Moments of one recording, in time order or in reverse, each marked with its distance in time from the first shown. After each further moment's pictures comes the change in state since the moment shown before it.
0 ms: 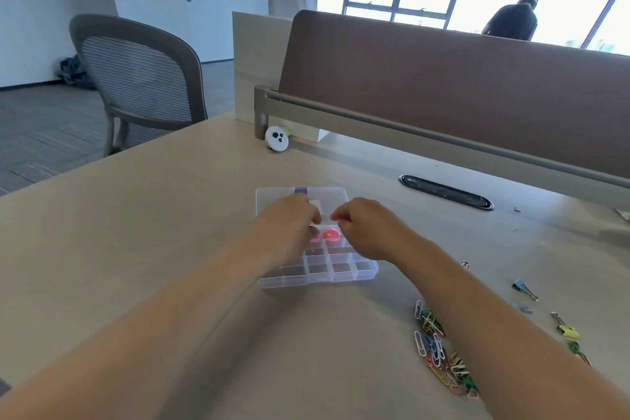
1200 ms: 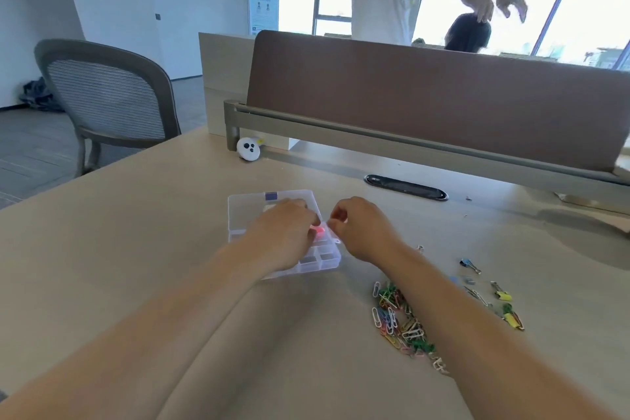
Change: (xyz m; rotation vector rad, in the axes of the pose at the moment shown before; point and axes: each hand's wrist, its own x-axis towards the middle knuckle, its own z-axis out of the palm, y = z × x) left_hand -0.015 0.046 -0.005 0.043 0.070 0.144; right_hand -0.047 0.019 -0.014 0.095 0.236 0.090
